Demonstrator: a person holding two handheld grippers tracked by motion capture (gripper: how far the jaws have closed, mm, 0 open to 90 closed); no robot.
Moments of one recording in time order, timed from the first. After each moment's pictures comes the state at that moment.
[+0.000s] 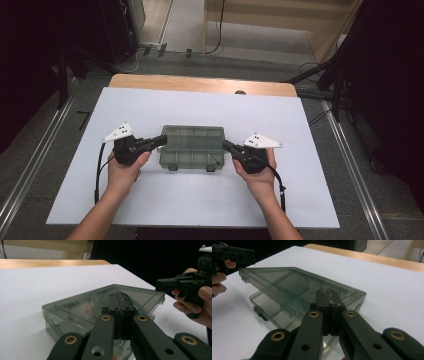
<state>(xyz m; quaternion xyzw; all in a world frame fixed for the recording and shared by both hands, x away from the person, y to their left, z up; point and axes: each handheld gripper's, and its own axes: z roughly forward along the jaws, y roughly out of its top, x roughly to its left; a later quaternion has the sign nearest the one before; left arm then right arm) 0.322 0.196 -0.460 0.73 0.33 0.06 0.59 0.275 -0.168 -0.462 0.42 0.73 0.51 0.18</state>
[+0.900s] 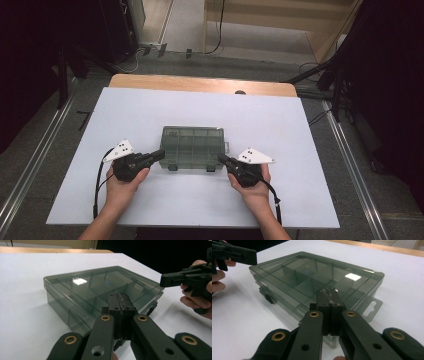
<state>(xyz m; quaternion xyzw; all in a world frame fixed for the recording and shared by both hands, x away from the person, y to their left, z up) 0.292 0.202 -0.490 0.74 0.34 0.08 0.57 0.254 -0.155 -0.494 0.40 0.74 0.51 0.18</state>
